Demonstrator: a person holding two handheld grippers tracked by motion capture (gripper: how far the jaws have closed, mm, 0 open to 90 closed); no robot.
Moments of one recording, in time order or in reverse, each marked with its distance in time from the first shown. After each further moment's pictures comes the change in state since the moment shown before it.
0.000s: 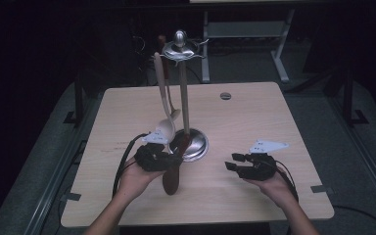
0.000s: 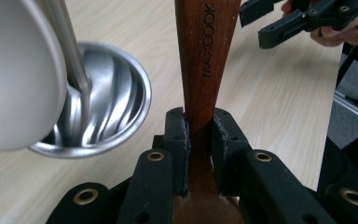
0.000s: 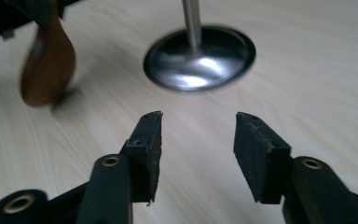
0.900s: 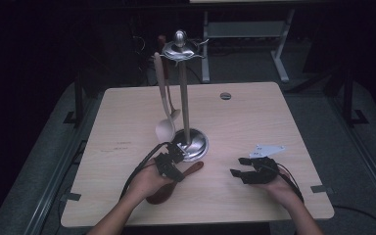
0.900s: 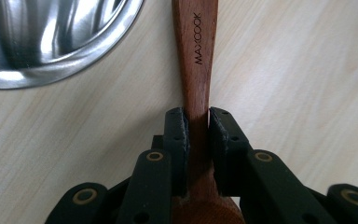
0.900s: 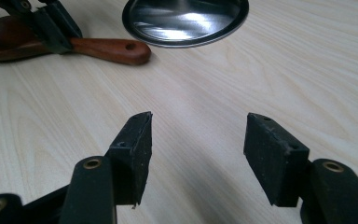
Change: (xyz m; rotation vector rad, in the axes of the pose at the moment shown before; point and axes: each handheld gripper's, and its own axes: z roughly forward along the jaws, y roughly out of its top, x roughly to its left) left arm 0.008 -0.010 0.072 0.494 0.033 -0.015; right arm -0.019 -0.025 0.008 0.130 -0.051 -0.060
